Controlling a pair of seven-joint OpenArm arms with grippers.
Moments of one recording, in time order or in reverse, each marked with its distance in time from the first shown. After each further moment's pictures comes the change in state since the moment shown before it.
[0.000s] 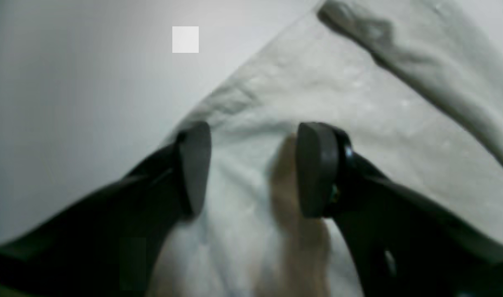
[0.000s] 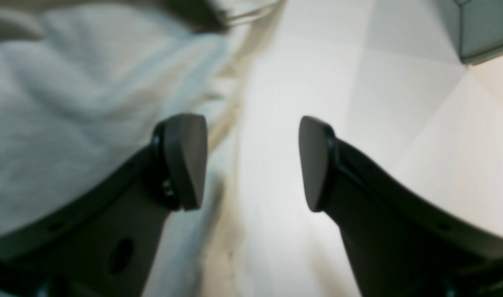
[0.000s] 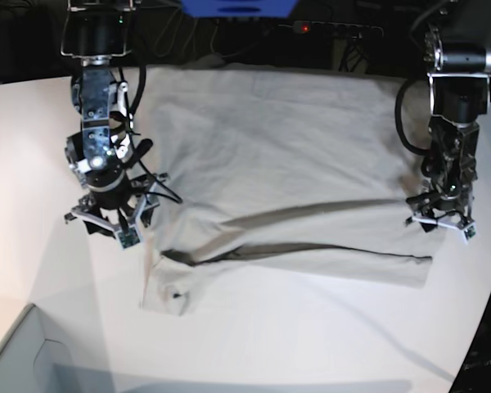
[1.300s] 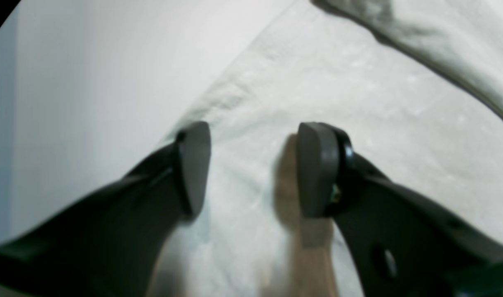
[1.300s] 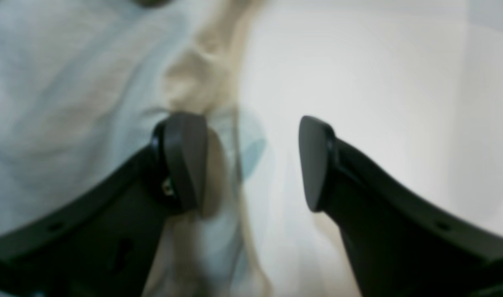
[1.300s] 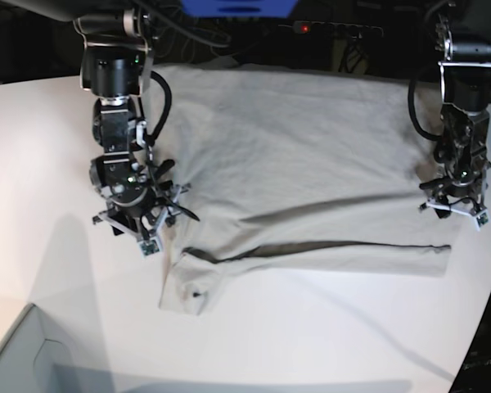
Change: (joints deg) left arm 3.0 -2.8 -0.1 0.1 0.2 0.2 -1.5; right arm 9.7 -3.9 3.8 -19.1 0.0 0.0 0.5
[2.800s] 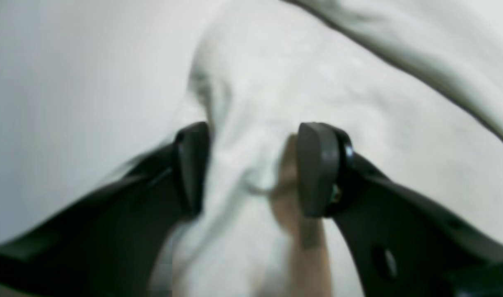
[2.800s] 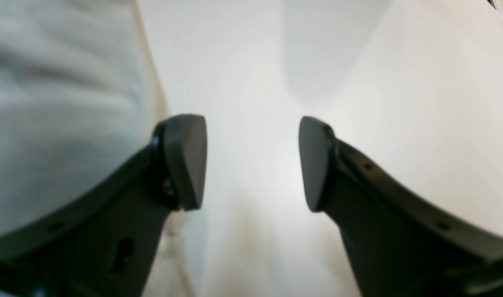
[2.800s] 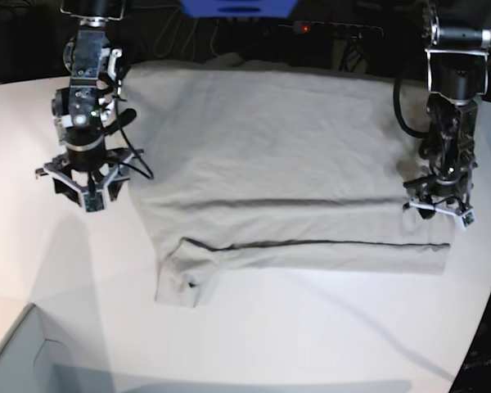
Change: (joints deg) left arm 4.4 3.2 0.0 11.6 -0.4 1.2 4.4; right arm -19.8 0.9 4.2 26.4 0.1 -5.7 3.7
